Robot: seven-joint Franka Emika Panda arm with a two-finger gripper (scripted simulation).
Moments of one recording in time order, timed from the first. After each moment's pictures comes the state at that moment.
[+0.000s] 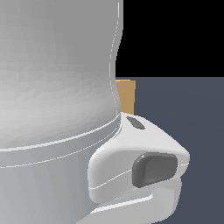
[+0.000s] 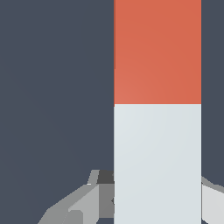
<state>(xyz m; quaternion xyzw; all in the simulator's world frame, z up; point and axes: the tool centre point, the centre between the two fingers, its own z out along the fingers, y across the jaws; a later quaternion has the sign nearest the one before) -0.039 -0.228 0.020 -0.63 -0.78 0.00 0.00</state>
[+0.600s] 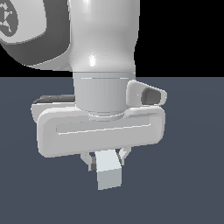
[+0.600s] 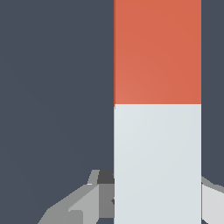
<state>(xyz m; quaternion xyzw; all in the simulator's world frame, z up) -0.011 -0.129 0.044 -0.63 -0.78 0.00 0.00</state>
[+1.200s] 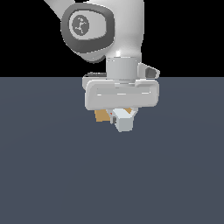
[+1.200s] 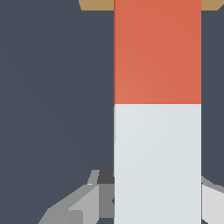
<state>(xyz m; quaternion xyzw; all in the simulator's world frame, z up) 0.028 0.003 0.076 -0.63 -0.78 0.00 0.00</state>
